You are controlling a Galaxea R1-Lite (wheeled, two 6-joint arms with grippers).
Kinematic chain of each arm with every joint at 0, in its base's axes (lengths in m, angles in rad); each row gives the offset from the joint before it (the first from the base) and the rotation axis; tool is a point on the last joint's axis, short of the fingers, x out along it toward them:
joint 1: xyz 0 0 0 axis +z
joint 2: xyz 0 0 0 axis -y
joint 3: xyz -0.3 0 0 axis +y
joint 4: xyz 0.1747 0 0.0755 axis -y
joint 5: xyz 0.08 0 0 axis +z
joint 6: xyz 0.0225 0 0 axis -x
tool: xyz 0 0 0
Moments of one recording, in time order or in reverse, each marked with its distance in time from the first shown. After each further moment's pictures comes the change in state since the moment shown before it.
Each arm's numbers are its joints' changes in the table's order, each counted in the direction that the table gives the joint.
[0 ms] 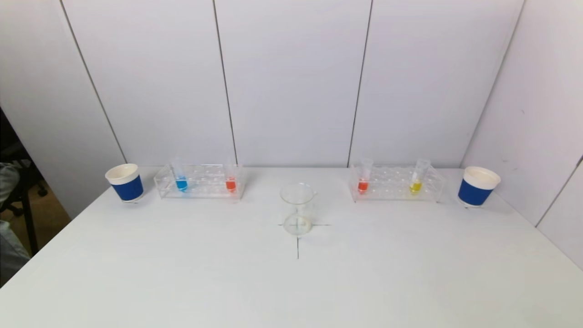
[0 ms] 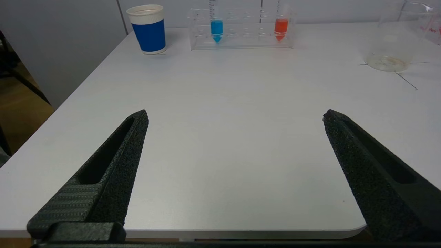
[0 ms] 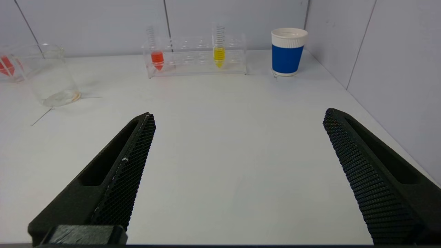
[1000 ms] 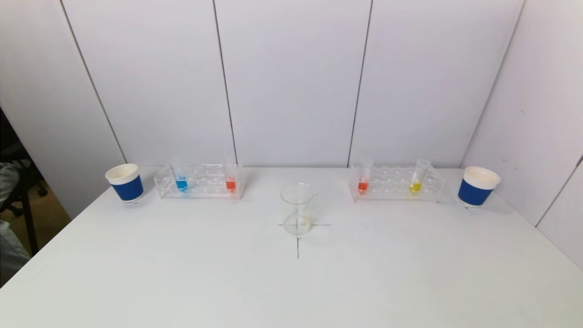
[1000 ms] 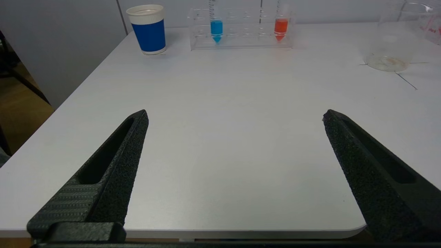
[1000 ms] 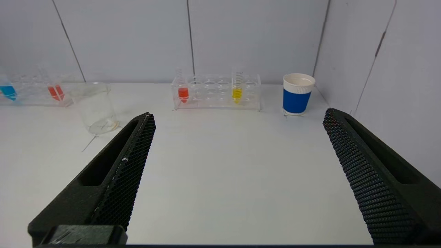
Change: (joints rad) left arm 0.000 0.000 0.000 0.000 0.000 0.000; right arm 0.000 -0.206 -0.429 -0.208 0.083 0.010
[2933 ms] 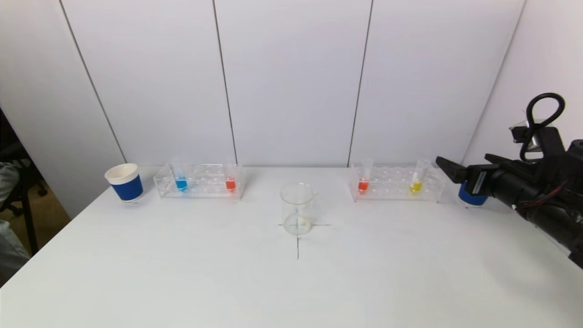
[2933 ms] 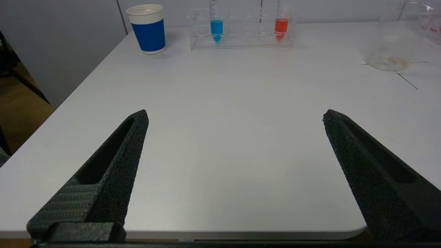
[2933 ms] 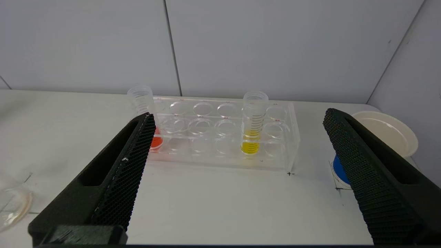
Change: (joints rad) left arm 0.000 0.000 0.000 0.000 0.000 0.000; right arm 0.063 -1.520 -0.050 1.321 -0.049 0.007
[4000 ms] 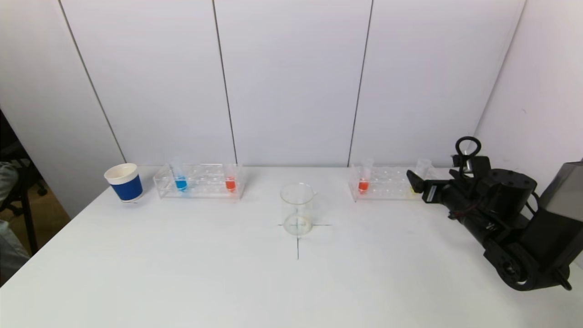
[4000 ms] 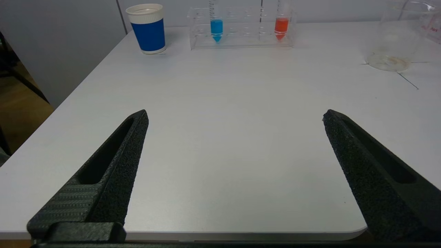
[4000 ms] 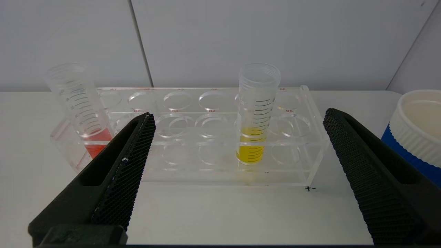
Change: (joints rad) left arm 0.000 0.000 0.000 0.000 0.000 0.000; right arm 0.020 -0.446 -0.087 0.381 -0.097 -0.002
